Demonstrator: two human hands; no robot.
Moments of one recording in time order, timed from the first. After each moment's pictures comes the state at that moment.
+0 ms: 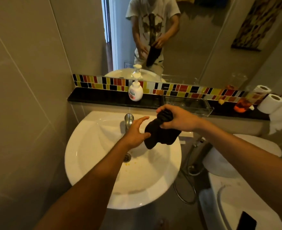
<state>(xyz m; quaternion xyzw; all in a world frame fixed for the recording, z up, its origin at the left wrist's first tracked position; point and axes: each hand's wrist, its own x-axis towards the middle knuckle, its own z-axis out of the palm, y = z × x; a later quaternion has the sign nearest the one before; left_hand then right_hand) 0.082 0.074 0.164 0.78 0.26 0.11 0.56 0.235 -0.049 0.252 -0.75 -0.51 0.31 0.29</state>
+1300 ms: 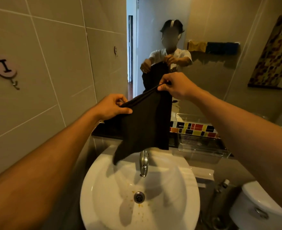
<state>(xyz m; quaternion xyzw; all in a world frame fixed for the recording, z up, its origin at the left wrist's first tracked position) 0.018 0.199 0.383 0.85 0.26 0.22 0.41 0.246 0.063 0.442 -0.71 -0.64 -0.04 0.29</state>
